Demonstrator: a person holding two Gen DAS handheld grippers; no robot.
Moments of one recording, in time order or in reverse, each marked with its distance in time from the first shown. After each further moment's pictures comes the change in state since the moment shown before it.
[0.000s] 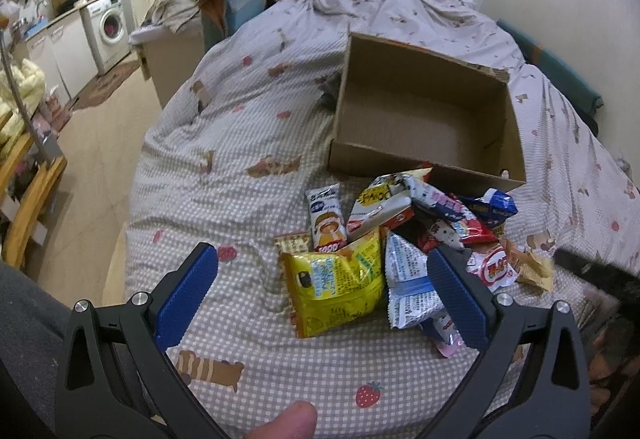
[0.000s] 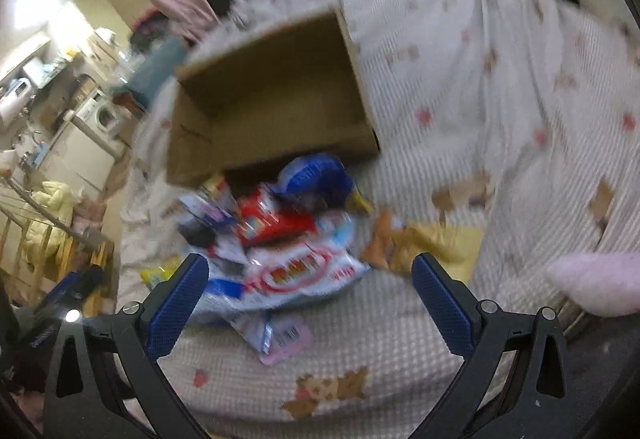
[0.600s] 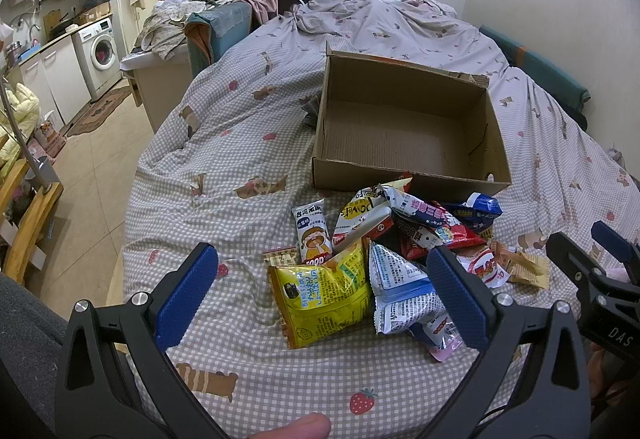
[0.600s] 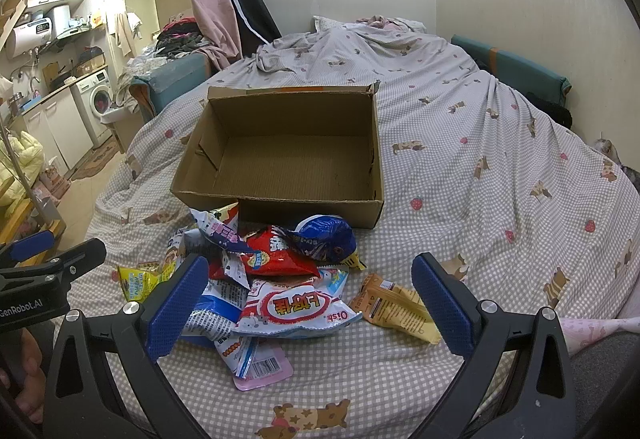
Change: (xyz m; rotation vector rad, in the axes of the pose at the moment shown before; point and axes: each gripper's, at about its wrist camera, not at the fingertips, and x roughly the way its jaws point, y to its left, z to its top) left arm -0.013 -0.014 -0.002 0.068 -0.086 -0.024; right arm -0.042 0.068 -0.031 -0.288 -0.373 -0.162
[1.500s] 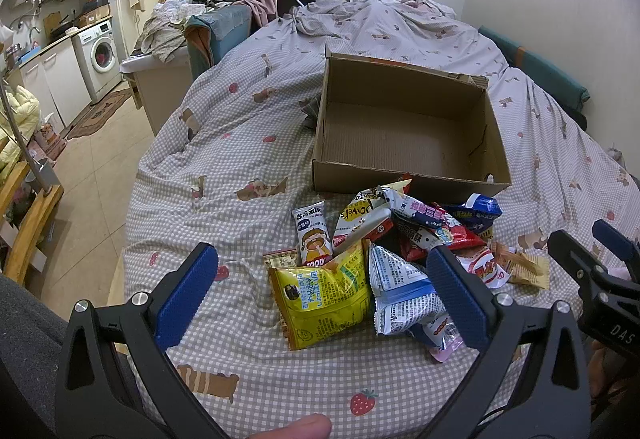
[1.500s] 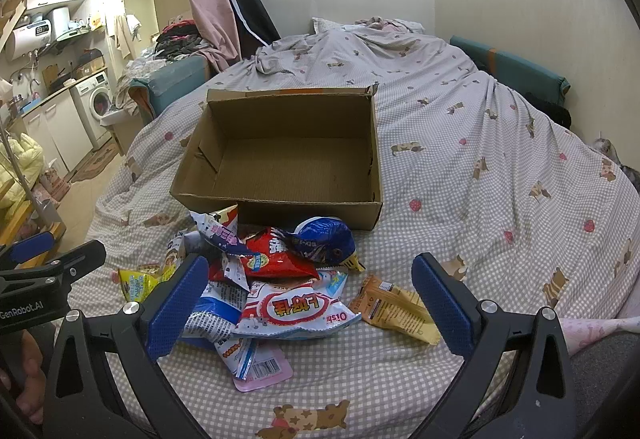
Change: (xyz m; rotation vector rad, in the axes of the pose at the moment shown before) left arm 0.000 -0.001 0.001 0.004 -0.006 0.000; right arm -0.001 0.000 0.002 0.005 -0.008 -0.002
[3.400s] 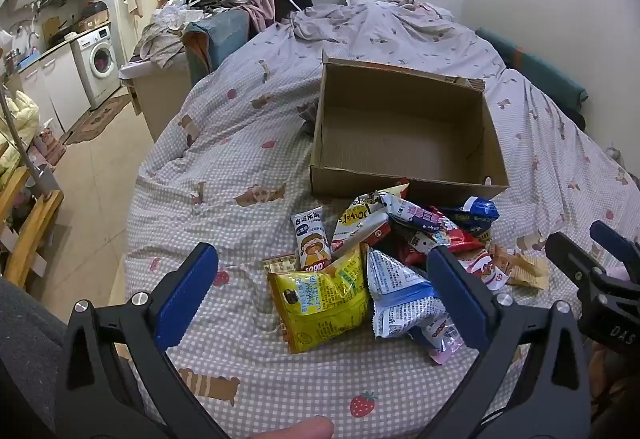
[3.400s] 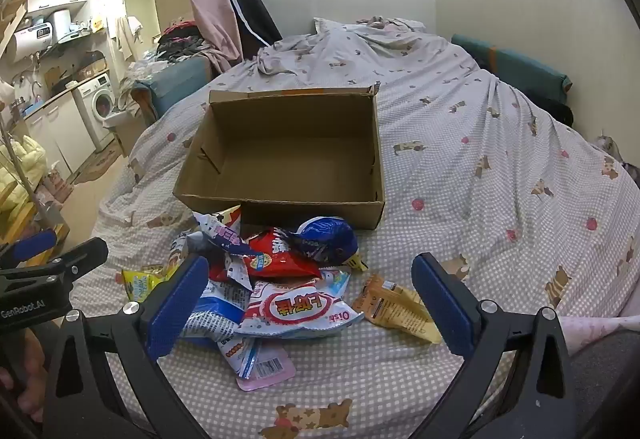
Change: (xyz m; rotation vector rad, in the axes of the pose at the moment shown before) left arm -0.001 -0.002 0.000 0.004 -0.008 -0.001; right arm -0.001 -0.002 0.000 0.000 -0.002 0.012
